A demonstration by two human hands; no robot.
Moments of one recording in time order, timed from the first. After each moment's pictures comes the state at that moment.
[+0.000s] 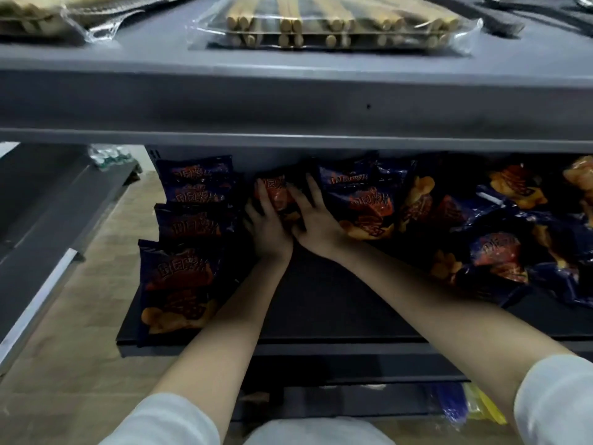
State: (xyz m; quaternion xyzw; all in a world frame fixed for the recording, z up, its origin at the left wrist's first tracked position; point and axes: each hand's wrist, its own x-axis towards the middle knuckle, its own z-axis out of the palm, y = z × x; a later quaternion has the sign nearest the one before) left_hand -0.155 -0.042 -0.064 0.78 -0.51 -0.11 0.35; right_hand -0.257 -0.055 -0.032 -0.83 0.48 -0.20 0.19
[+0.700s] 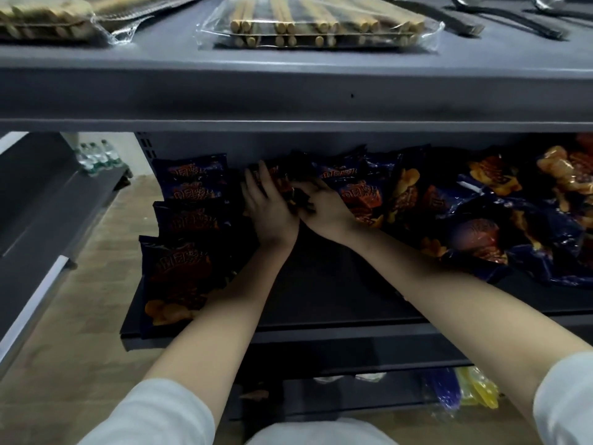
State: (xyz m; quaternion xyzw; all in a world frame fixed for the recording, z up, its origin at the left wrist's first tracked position) left_hand -0.165 -0.040 -0.041 0.71 -0.56 -0.05 0.43; right_hand -0.272 -0.035 0.008 -0.81 0.49 -0.25 0.20
